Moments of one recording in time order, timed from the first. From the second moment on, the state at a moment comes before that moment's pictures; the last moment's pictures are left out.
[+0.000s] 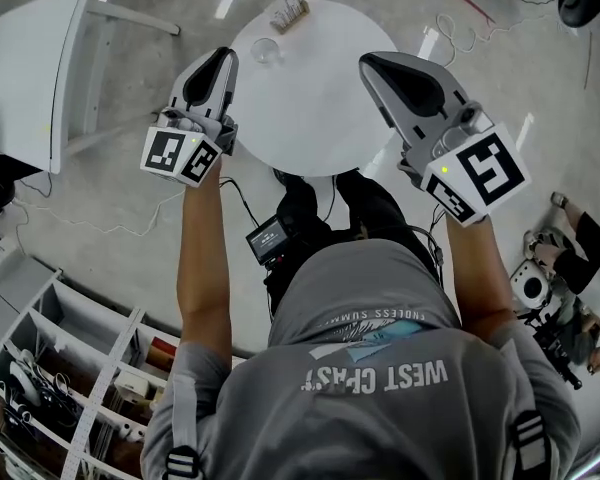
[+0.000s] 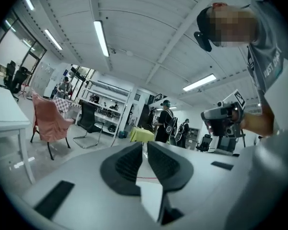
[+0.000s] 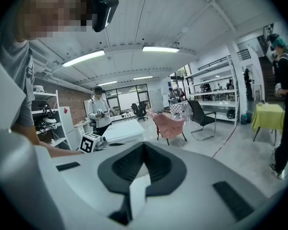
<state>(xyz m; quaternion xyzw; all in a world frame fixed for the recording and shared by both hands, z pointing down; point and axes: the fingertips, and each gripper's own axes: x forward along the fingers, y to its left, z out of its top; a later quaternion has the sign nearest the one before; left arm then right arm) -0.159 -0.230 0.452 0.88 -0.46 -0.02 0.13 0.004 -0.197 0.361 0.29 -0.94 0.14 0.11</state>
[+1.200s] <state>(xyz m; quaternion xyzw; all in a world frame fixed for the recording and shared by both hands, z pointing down) -0.187 -0.121 0.268 0.88 -0.47 -0.03 -0.06 -0.010 -0.169 0.256 0.26 -0.96 0.01 0.05</state>
